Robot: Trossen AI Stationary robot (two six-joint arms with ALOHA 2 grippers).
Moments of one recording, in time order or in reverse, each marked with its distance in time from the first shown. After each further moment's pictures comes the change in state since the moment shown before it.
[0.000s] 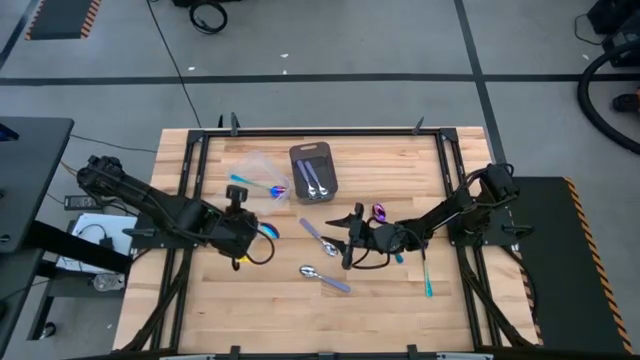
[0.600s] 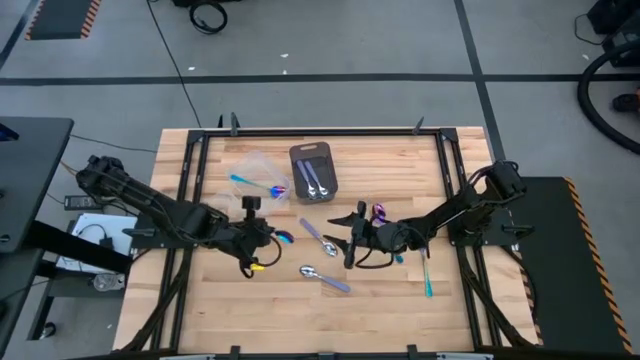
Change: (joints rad) left arm -0.001 -0.002 -0.115 0.470 0.033 -0.006; right arm 0.006 -0.053 -0.005 -0.048 0.016 0.000
